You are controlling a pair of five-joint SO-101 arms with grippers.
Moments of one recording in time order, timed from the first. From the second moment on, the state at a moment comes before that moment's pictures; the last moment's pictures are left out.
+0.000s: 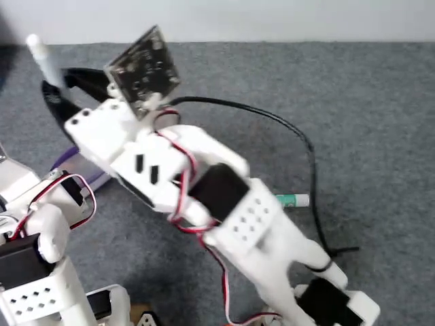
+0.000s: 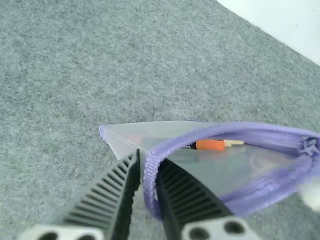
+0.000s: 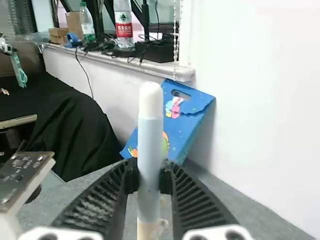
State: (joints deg) left arm -22.5 -55.3 28.1 87.5 22.3; right arm -55.4 -10.3 -16.8 33.8 -4.0
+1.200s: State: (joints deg) left arm -22.5 -55.3 28.1 87.5 22.3; right arm -54.6 -27.6 13.7 45.5 1.2
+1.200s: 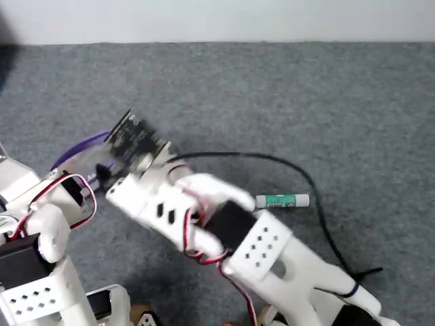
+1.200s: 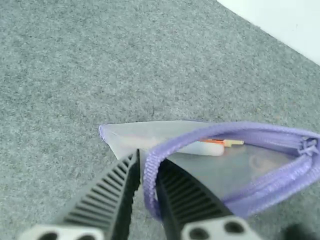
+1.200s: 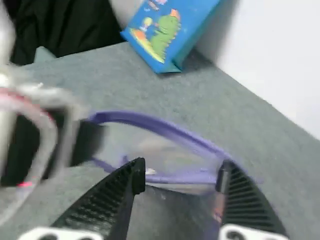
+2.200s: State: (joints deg) left arm -22.6 -55.3 28.1 87.5 21.6; right arm -9.3 -19.8 25.4 83.8 -25.9
